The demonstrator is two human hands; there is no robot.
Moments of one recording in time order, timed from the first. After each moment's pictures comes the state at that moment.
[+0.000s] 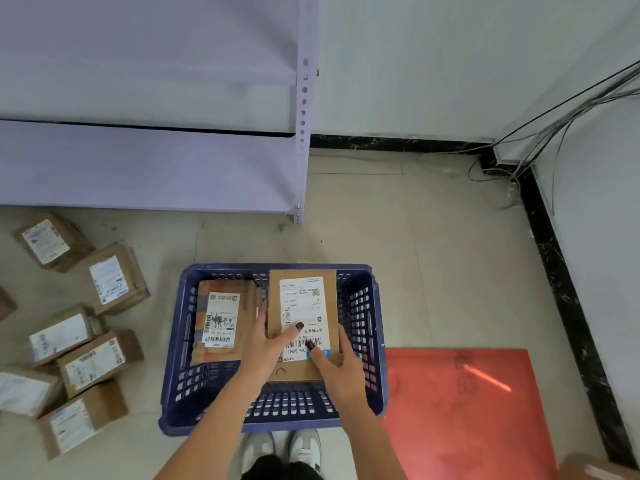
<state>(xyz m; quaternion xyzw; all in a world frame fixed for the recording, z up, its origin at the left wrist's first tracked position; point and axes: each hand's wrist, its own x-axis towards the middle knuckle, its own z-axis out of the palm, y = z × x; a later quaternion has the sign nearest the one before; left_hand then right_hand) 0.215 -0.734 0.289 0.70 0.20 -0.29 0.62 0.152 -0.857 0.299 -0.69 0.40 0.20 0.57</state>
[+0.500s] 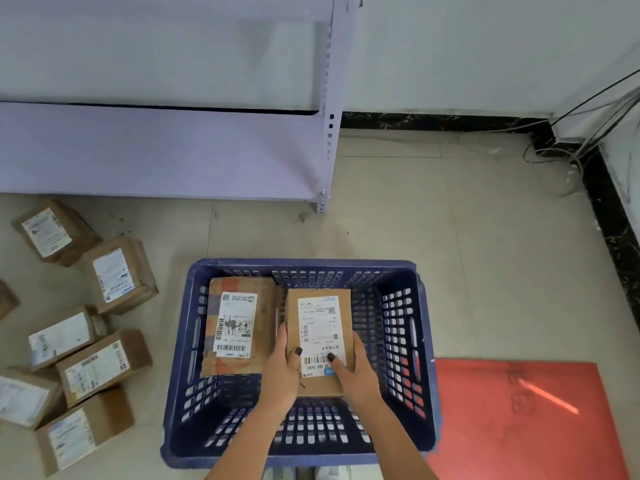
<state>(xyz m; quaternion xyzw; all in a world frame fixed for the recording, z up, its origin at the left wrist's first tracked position) 0.202 -0.717 0.160 0.79 0.20 -0.31 0.49 0.171 -0.846 0.160 -0.71 0.38 0.29 0.52</state>
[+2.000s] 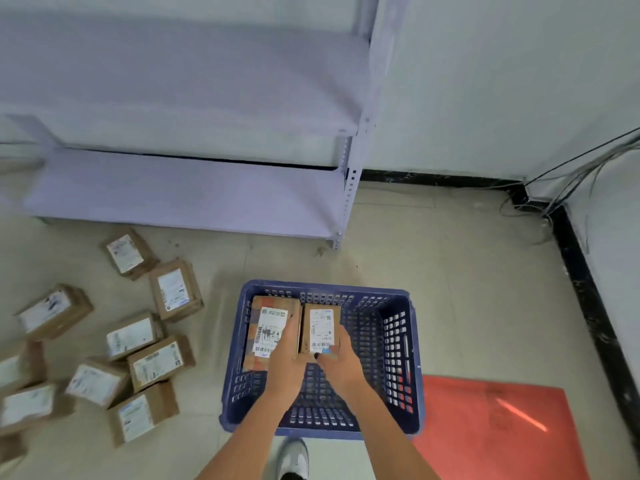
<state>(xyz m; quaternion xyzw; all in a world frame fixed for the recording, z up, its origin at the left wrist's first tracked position) 0.204 -0.676 0.359 0.79 0.15 -0.23 0.54 0.194 -0.781 0.345 -0.71 0.32 0.28 0.57</state>
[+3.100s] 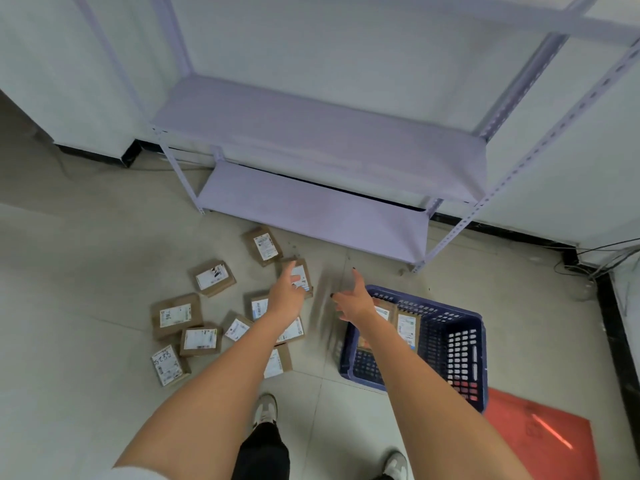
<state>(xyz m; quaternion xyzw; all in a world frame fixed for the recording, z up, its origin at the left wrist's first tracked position) 0.225 -0.305 0.611 0.78 0.24 -0.18 0.54 0.227 -0.445 0.611 -0.75 0.25 0.30 0.54</state>
